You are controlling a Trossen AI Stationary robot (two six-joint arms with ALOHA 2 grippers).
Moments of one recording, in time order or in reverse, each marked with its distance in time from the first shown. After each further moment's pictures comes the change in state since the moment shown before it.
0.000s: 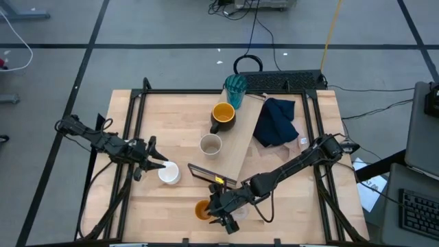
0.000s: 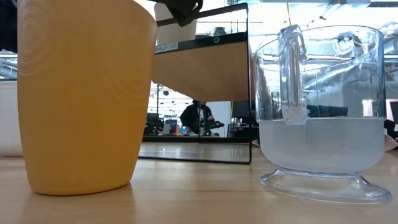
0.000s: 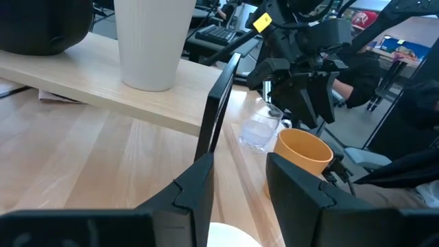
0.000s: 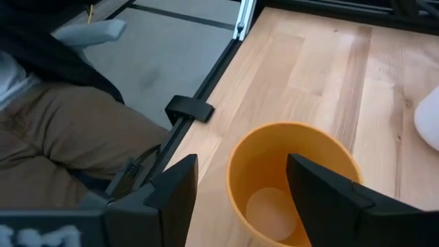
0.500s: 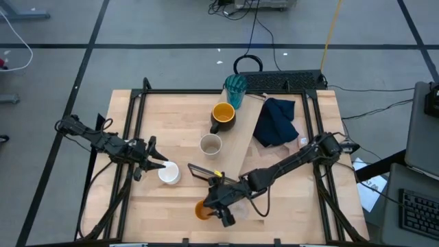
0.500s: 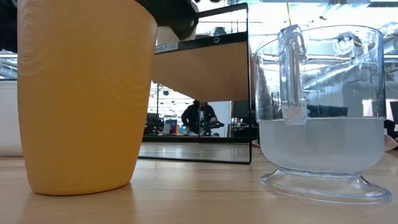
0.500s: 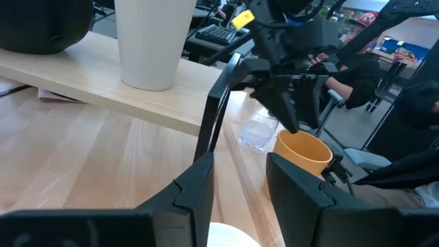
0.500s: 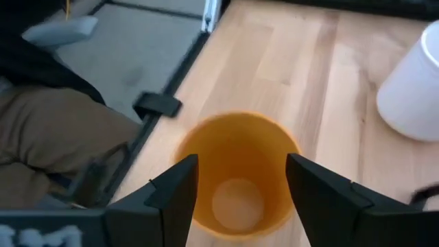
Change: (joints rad) left arm 0.000 0.000 0.000 0.000 0.000 -0.007; right arm -0.048 0.000 0.000 -0.034 0.007 0.013
